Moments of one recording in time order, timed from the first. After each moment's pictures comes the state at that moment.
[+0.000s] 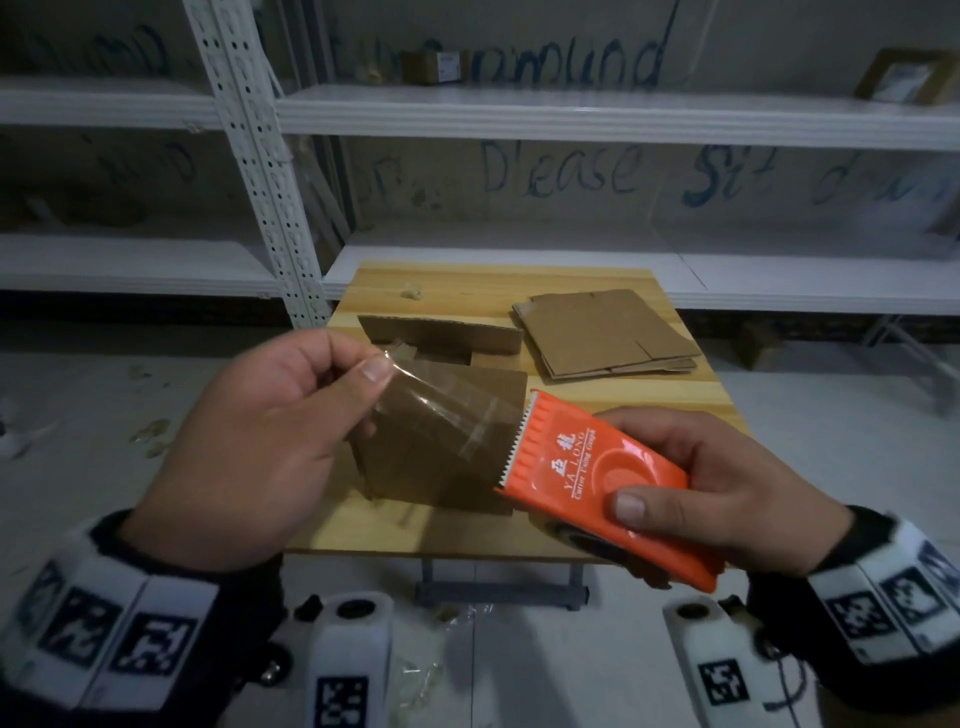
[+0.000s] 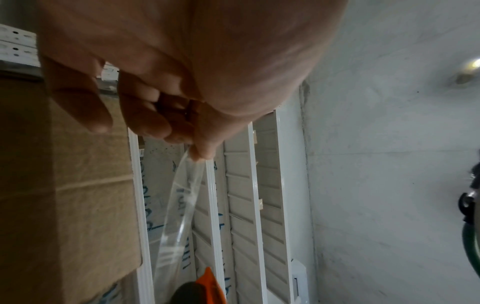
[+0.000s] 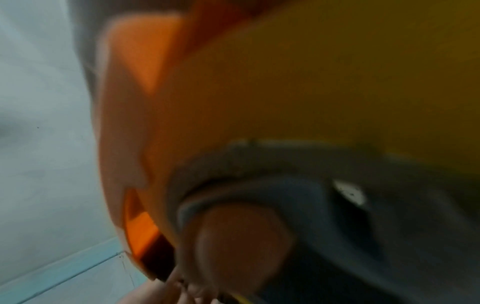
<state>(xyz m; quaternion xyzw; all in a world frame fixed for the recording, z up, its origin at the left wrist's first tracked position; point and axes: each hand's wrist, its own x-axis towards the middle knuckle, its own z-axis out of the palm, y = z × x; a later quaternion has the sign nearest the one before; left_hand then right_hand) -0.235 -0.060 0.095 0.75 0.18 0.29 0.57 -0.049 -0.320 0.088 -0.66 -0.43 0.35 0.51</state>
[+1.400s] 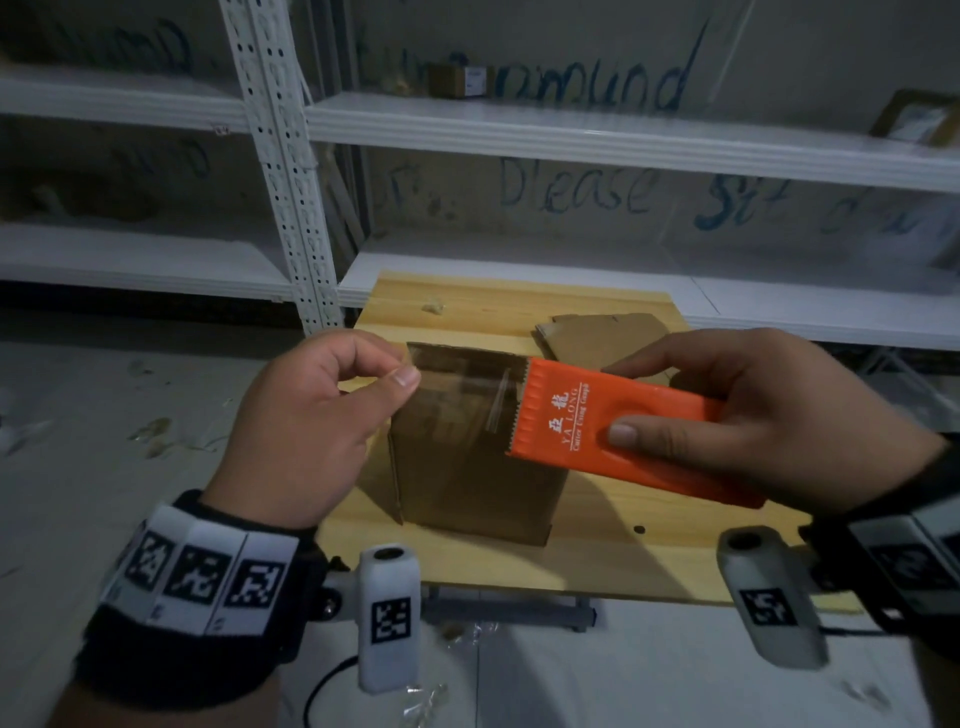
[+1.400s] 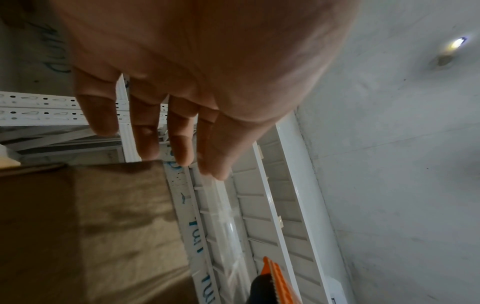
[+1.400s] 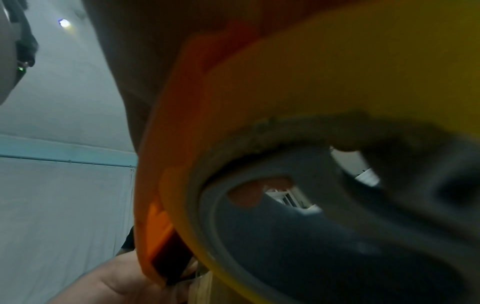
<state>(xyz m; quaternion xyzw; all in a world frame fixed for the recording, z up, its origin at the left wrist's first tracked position) -0.222 -0.012 0.085 0.77 0.21 0.34 0.49 -0.068 -0.275 0.183 -0.84 -0.43 0.14 0.30</state>
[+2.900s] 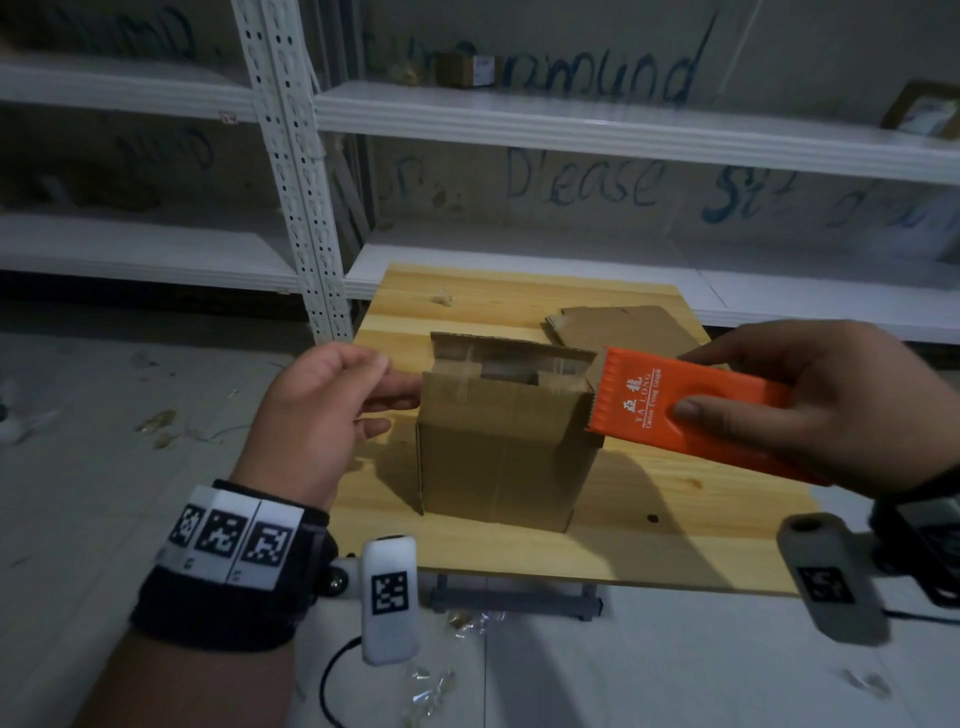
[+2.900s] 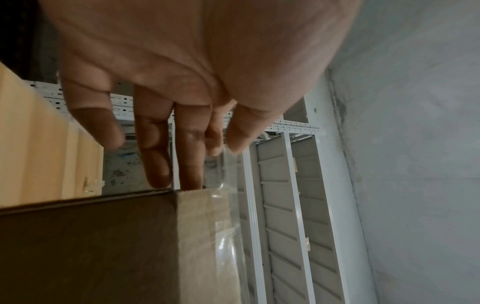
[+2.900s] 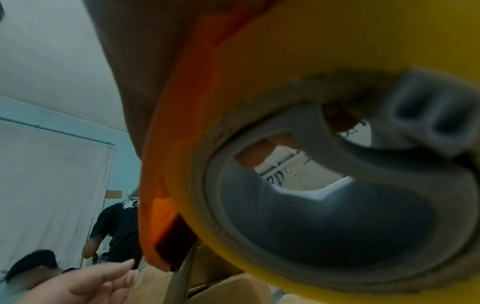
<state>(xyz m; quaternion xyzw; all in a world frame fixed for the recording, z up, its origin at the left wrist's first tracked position) -0.222 -0.001 0.065 0.66 0.28 0.30 0.63 -0.062 -0.290 0.182 -0.89 -0.36 0.06 0.26</state>
